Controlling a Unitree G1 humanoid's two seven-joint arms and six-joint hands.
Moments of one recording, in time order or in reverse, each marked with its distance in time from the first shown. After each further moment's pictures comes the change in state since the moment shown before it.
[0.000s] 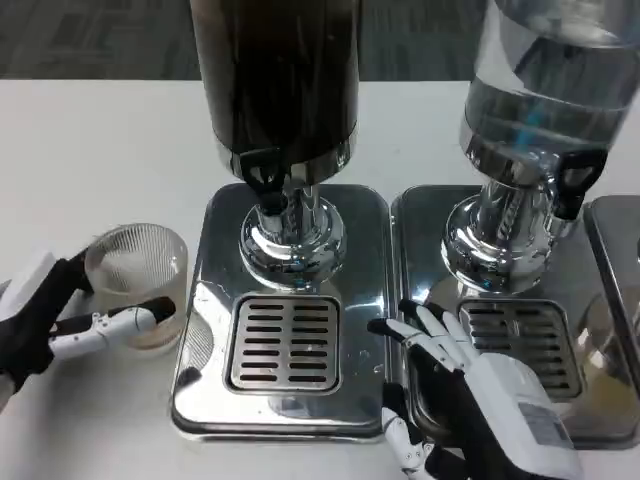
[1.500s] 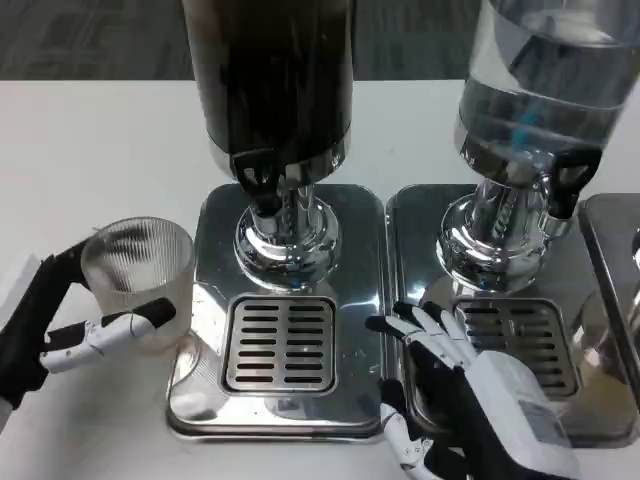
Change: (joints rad) left arm 0.143 -0.022 0.118 -0.130 -0.041 -0.205 0.058; right arm -0.011 0.001 0.005 0.012 0.043 -0.004 -0.002
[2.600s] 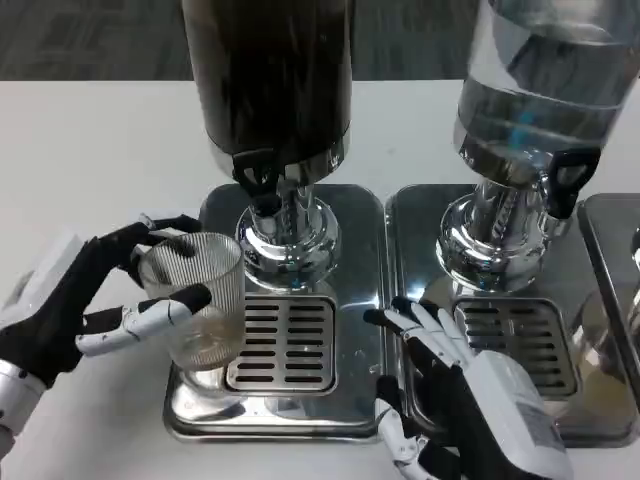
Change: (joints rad) left arm -0.048 -0.045 0.006 -0.029 -0.035 -0.025 -0.132; right arm 0.013 0.025 0.022 -0.005 0.011 0.000 -0.033
